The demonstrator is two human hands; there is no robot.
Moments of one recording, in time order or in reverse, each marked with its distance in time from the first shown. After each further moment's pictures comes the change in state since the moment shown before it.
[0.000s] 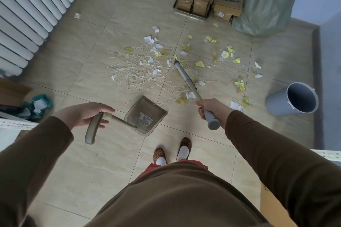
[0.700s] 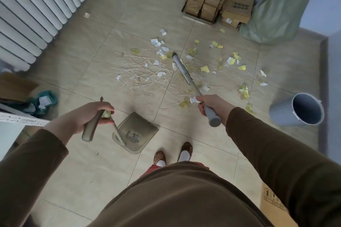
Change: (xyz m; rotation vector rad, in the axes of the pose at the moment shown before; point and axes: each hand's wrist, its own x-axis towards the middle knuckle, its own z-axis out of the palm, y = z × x) left_hand -0.039 0.004 0.006 -0.330 0.078 0.124; right_hand 0.005 -0.038 0.019 -0.018 -0.057 -0.049
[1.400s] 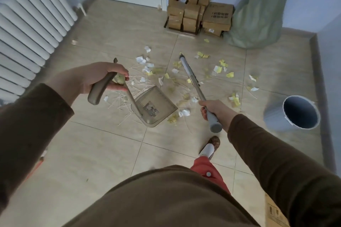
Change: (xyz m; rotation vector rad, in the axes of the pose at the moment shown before) left_hand -0.002 0.211 0.182 0.271 -0.122 0.211; right_hand 0.047 -0.040 -0.151 0.144 0.010 -0.035
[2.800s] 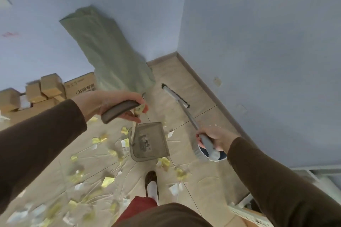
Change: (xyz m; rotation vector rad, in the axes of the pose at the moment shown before) left_hand 0.392 0.531 0.562 0.671 -0.823 -0.040; right_hand 0.115 -0.275 -0.530 0.751 0.281 0.113
